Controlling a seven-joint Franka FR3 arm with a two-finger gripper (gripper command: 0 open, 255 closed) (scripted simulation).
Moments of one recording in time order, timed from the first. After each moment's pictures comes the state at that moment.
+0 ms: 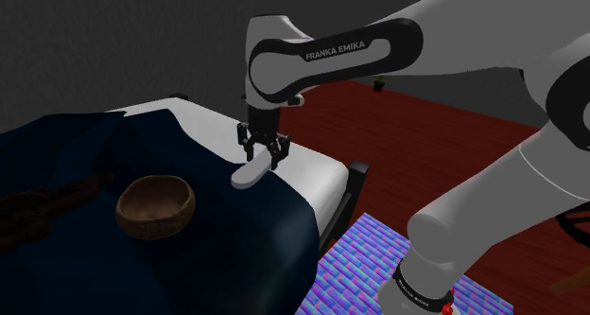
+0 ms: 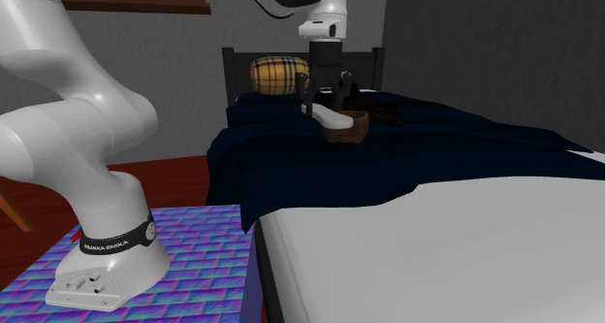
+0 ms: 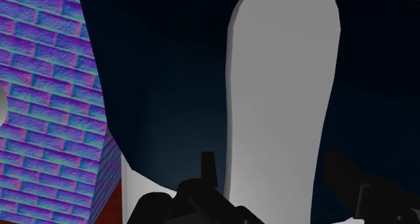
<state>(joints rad) -0.37 -0.31 0.67 -2.21 0.20 1.94 1.48</state>
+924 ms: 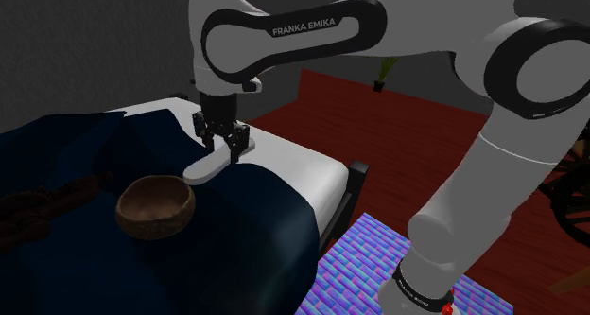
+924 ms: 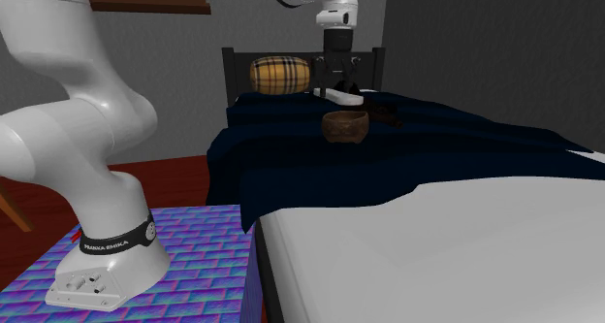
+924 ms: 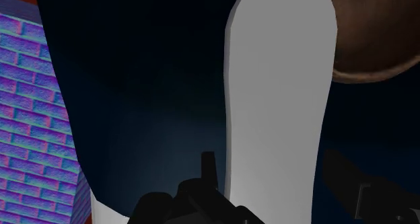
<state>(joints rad) -0.36 -0.02 0.84 -1.88 0.01 1.85 1.75</state>
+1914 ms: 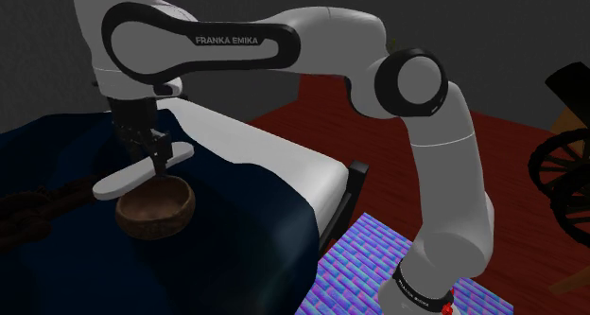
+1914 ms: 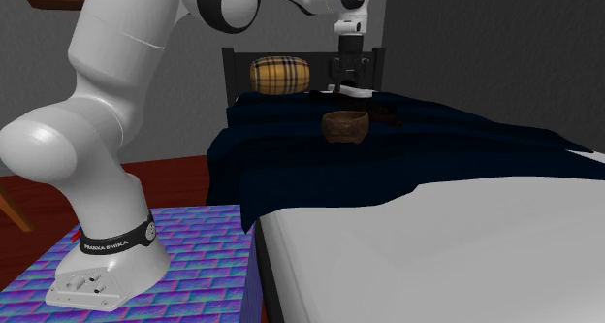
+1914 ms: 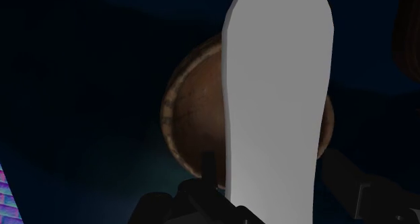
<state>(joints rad) 0.05 0.57 0.81 -1.26 -0.41 1.65 2.10</state>
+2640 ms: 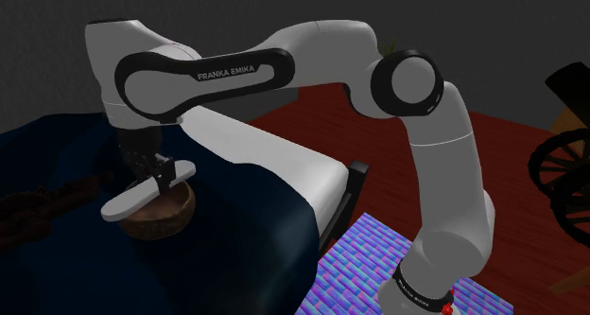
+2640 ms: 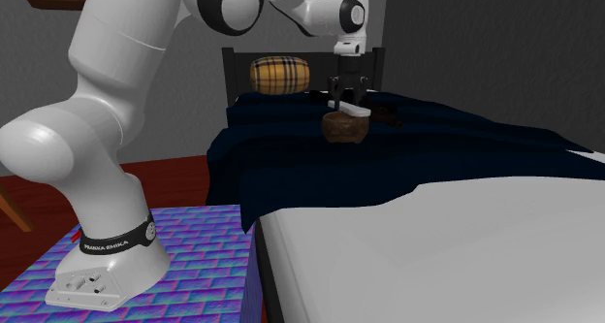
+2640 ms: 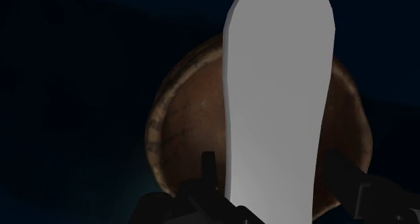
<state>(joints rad) 0.02 0.59 0.80 -1.40 -0.42 1.79 2.12</state>
